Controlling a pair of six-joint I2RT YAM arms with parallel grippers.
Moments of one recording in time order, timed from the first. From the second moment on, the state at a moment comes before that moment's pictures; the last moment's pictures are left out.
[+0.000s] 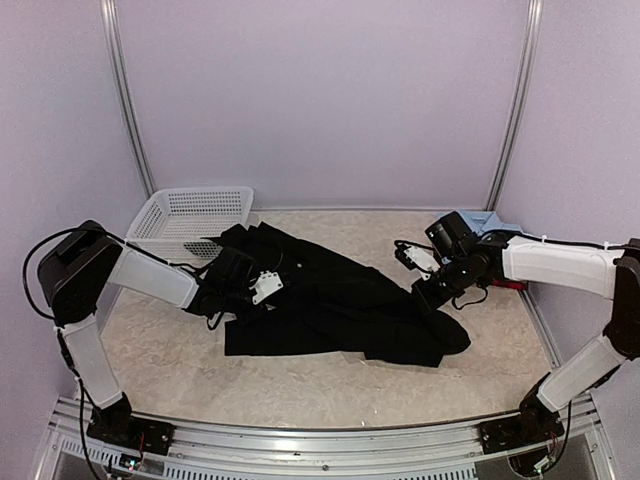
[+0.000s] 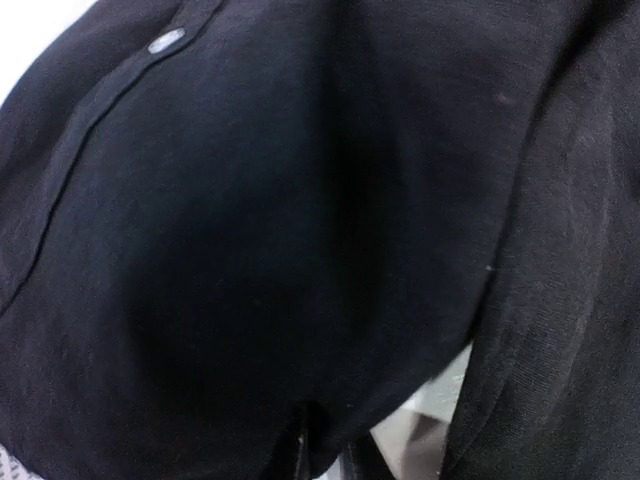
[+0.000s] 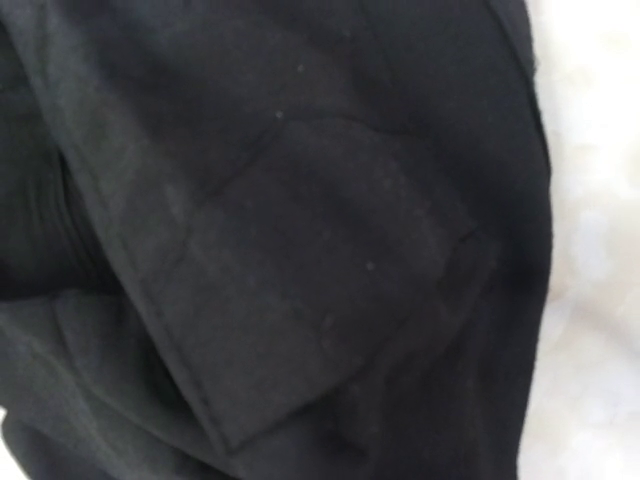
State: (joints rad) left arm -0.64 1.82 0.85 0.15 -0.12 0.61; right arm 0.59 1.47 0.98 -0.55 -0.13 -0.01
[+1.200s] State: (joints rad) left arm -0.69 1.22 1.61 -0.37 -0.32 0.01; right arm 0.57 1.51 1.99 -0.83 -0.10 -0.14
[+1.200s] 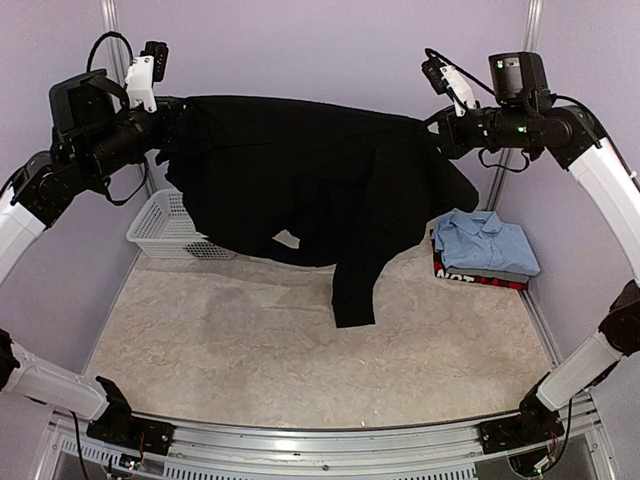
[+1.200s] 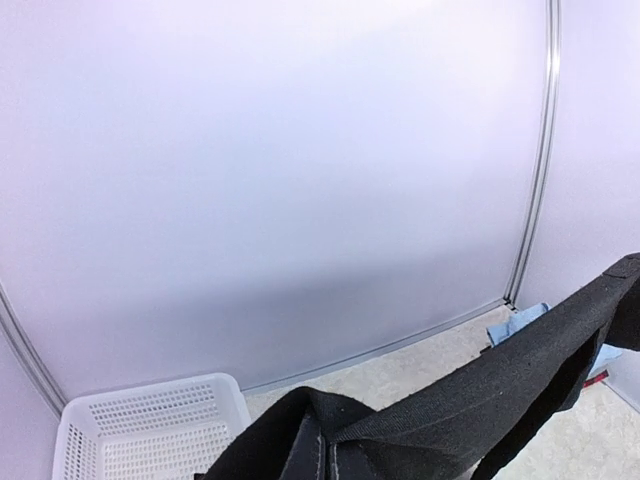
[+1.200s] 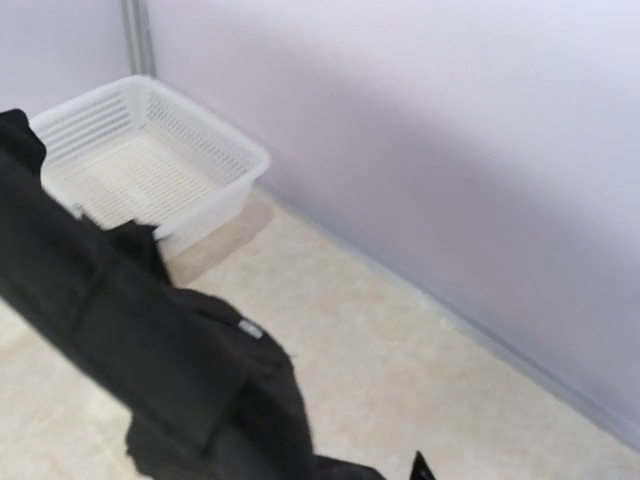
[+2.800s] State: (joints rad) left arm -0.56 1.67 1.19 -0.52 -0.01 -0.21; right arm 0.57 1.60 1.28 -0.77 -0.10 0.02
